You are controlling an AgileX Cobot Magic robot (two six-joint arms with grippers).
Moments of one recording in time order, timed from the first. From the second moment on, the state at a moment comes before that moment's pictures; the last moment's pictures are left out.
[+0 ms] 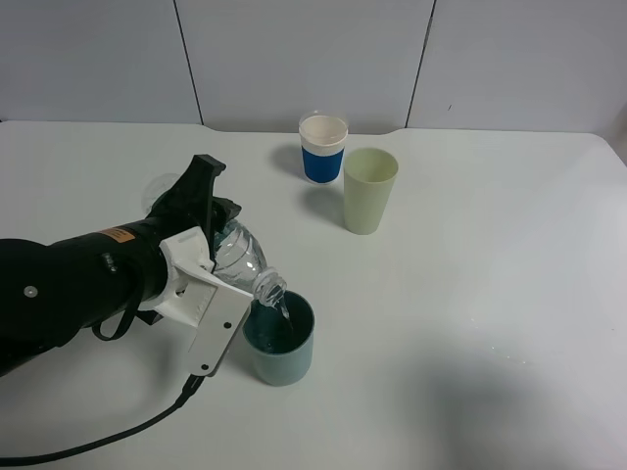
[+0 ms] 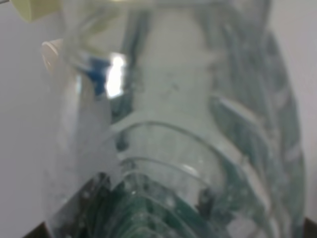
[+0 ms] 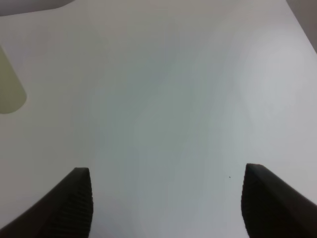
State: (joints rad) left arm -1.04 1.50 -0.47 -1.24 -0.71 2.59; right arm -0.02 0.00 -0.50 -0.02 1.07 0.06
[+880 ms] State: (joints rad) left arm -1.04 1.50 -0.47 -1.24 -0.73 2.62; right arm -0.02 0.00 -0.50 -0.02 1.07 0.06
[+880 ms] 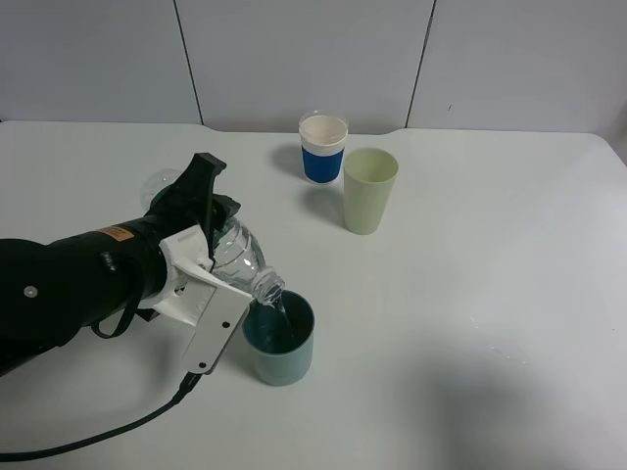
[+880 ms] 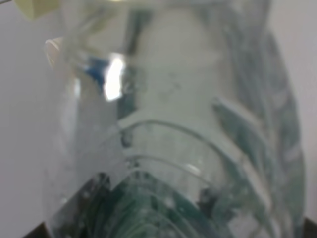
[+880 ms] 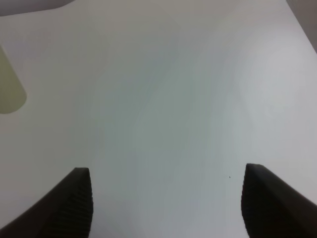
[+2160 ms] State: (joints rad) left arm -1.04 1.50 -0.47 -1.24 -0.74 2.63; right arm -0.02 0.00 -0.50 -0.02 1.07 0.06
